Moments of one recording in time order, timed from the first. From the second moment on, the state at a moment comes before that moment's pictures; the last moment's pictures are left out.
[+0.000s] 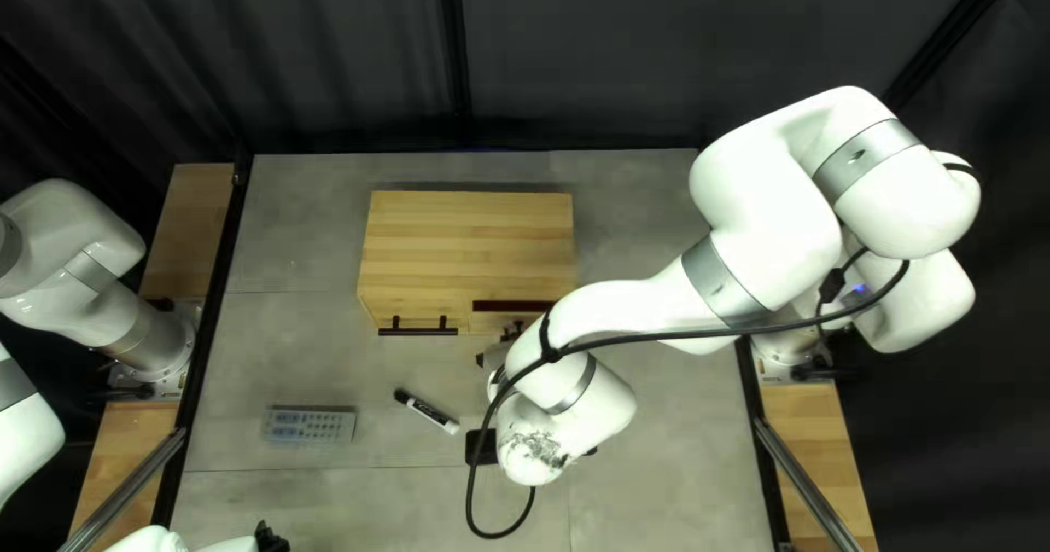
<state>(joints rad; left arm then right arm) -0.70 0.26 -0.26 1.24 0.05 1.48 0.28 0.33 0.30 0.11 1.14 -0.74 1.29 -0.80</state>
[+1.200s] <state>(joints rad) -0.70 0.26 -0.26 1.24 0.05 1.48 0.28 0.36 0.33 0.12 1.18 -0.74 1.30 -0.78</state>
